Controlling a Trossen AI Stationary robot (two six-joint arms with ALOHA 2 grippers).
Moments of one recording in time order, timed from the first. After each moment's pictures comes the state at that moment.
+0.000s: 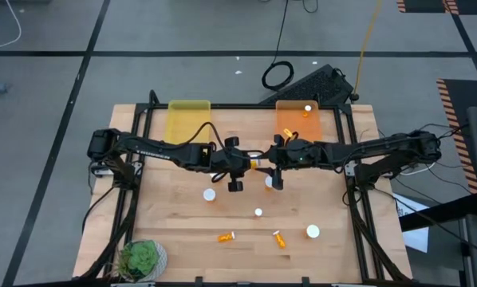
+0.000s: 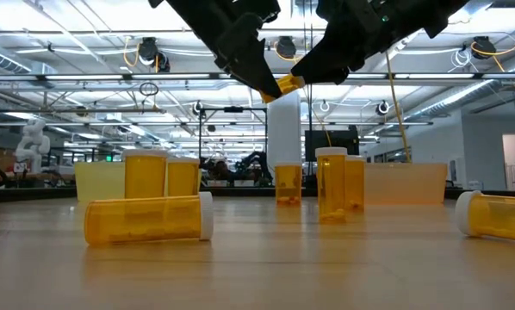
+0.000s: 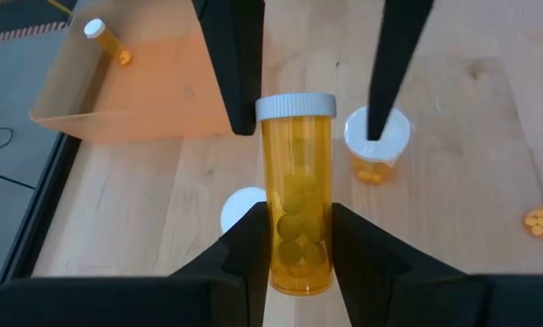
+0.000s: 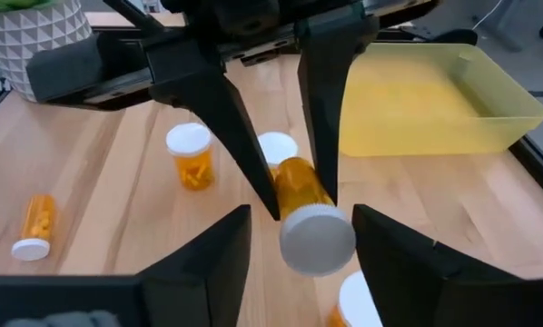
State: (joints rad) left arm -0.03 1.72 1.30 -0.34 -0.26 0.11; right arm -0.02 1.31 0.76 0.08 0.05 0.00
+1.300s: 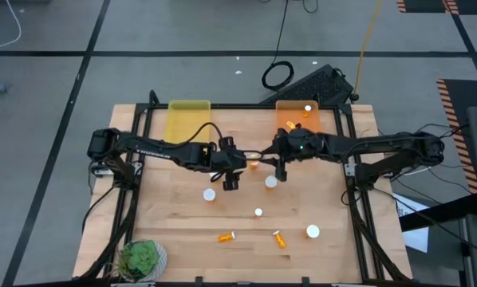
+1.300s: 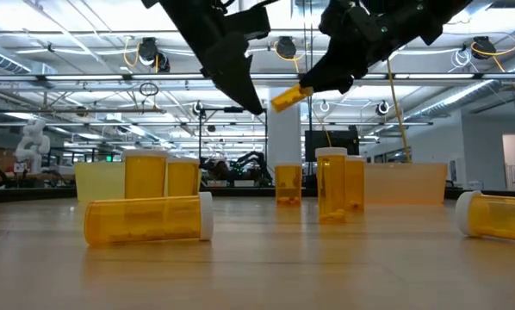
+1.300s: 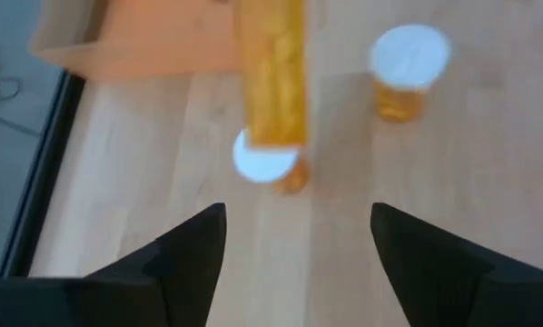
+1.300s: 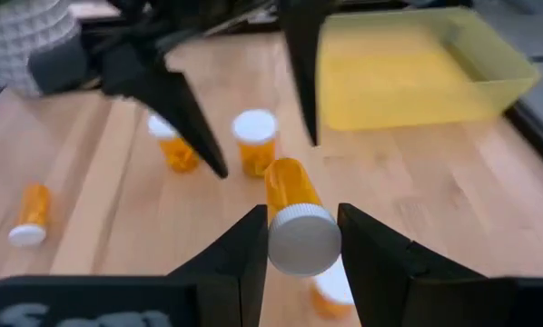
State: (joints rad) left arm -0.02 1.72 1.30 -0.49 -0.30 0.07; right arm -0.14 1.27 0.76 -0.01 -0.08 0.01
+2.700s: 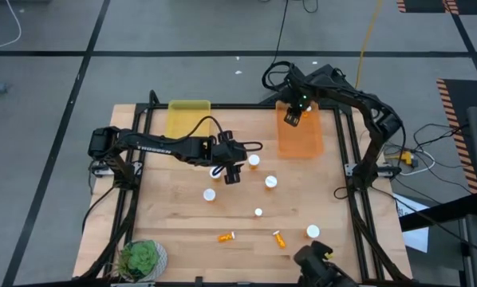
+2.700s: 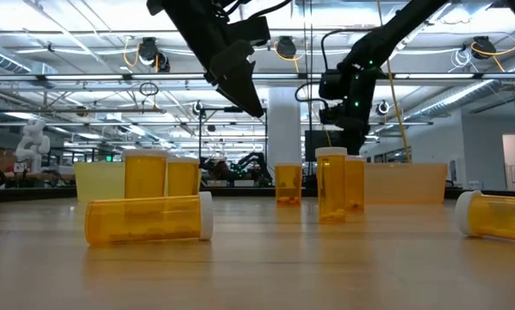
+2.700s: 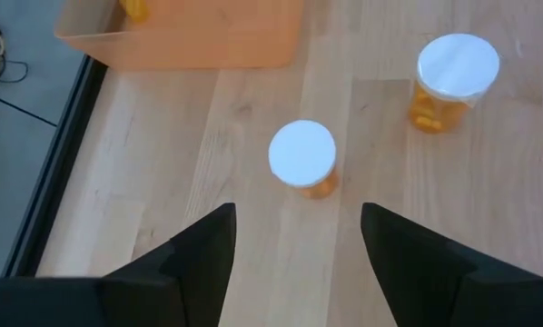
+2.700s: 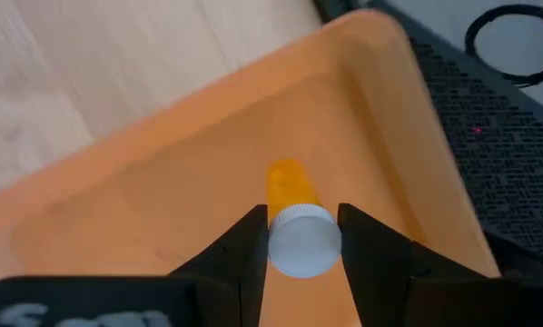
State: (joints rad) left arm 0.03 1.72 1.30 -0.47 -0.29 0.06; right arm -0.86 1.78 1.34 -0.85 -0.03 -0.41
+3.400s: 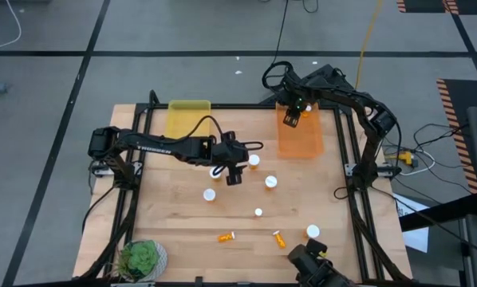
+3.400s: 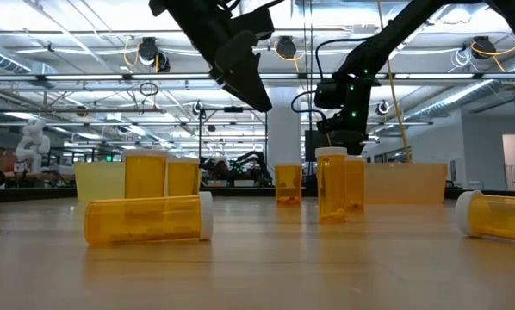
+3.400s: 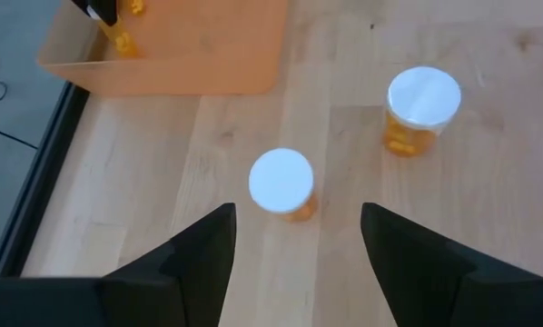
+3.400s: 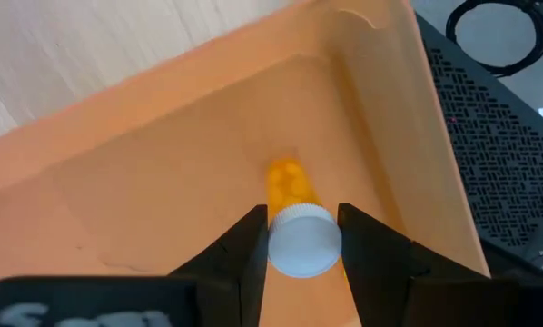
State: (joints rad) left arm 0.03 1.72 1.30 -0.41 -0.23 0.07; right arm -0.85 1.85 1.34 -0.82 0.05 -0.44
